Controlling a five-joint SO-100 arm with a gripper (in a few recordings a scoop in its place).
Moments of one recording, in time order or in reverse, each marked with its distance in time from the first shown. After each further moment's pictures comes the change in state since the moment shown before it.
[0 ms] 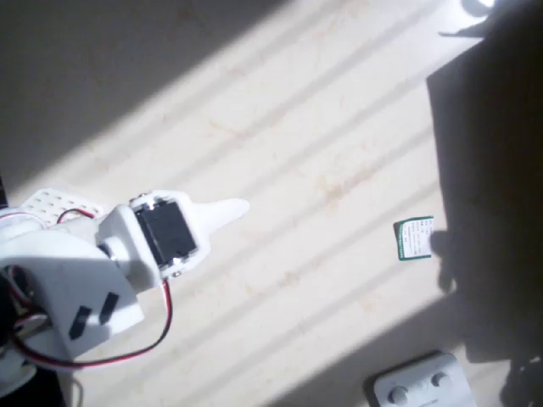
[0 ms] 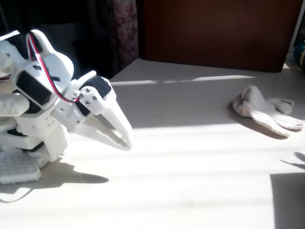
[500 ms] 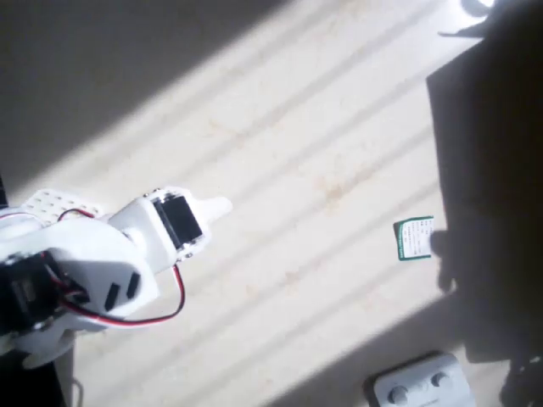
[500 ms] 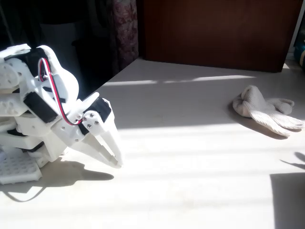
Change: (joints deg) arm 0.0 3.9 14.2 2.3 0.0
